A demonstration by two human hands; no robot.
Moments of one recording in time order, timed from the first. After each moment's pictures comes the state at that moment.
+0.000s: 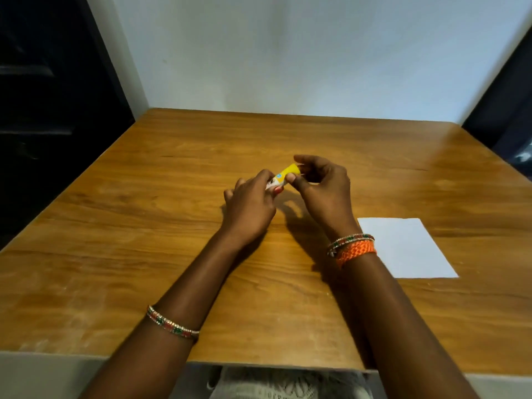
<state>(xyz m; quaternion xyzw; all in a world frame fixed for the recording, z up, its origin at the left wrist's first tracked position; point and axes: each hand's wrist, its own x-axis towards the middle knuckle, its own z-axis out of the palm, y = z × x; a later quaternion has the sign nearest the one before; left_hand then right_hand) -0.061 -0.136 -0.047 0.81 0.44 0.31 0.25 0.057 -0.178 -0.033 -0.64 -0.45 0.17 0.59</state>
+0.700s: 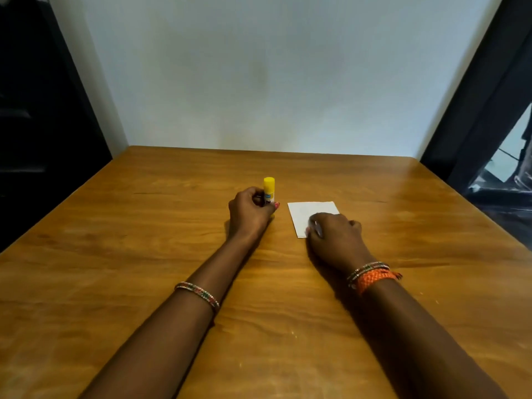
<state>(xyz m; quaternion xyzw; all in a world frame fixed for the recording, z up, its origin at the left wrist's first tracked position) 0.014 -0.107 -0.046 0.64 0.46 0.45 0.41 0.136 -0.213 -0.043 -0.82 -0.54 0.03 0.19</state>
